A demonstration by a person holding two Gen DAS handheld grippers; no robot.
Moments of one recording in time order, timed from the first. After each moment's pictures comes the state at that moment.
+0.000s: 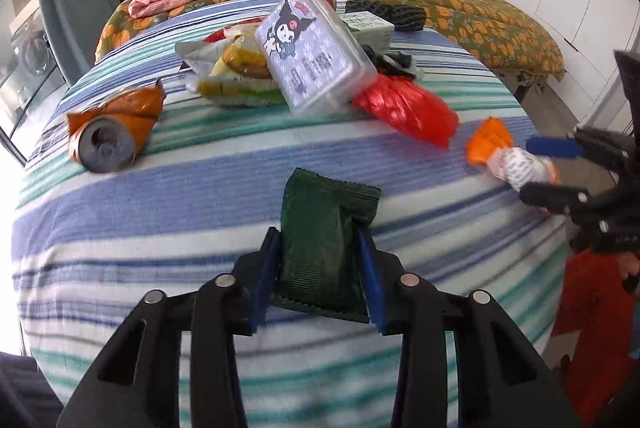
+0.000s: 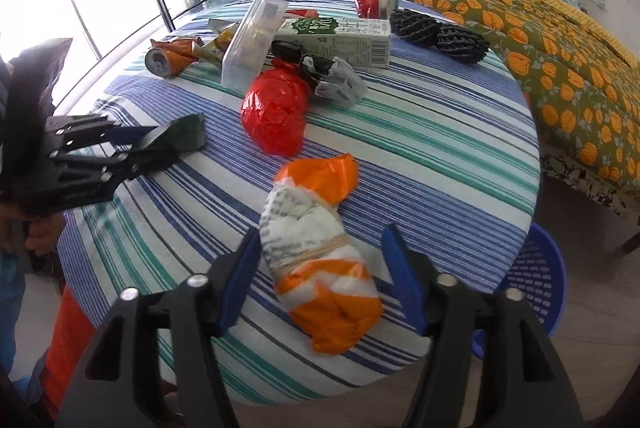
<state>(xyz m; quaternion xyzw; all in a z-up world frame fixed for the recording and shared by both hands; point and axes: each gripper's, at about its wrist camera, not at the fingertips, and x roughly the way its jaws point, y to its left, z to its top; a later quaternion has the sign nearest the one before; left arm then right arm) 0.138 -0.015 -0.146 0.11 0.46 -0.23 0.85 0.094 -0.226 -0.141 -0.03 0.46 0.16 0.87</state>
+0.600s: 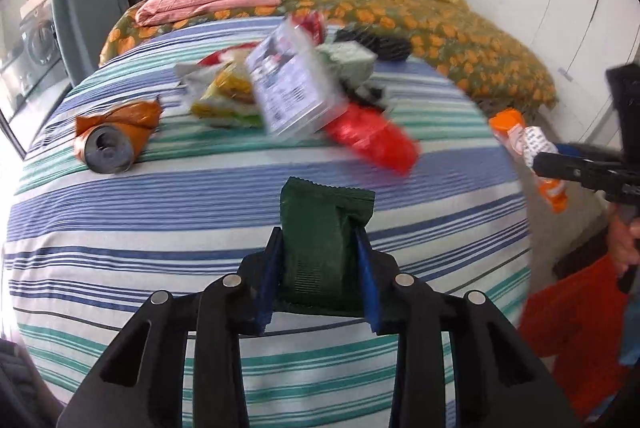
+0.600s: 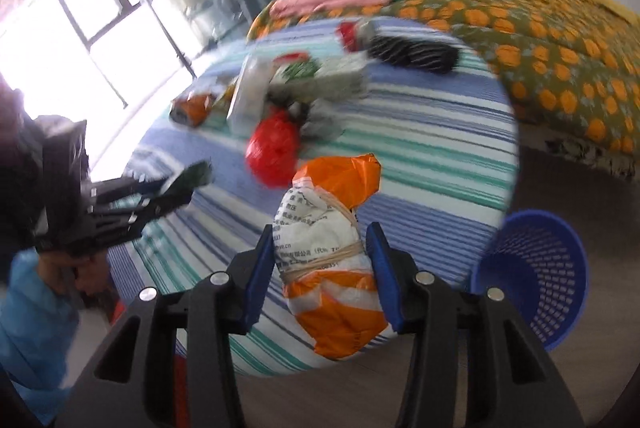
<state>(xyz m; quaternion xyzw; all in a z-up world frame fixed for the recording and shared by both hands) 0.119 -0.026 -0.121 0.05 0.44 -0.25 0.86 0.080 -0.295 -0.107 0.09 0.43 0.18 0.88</state>
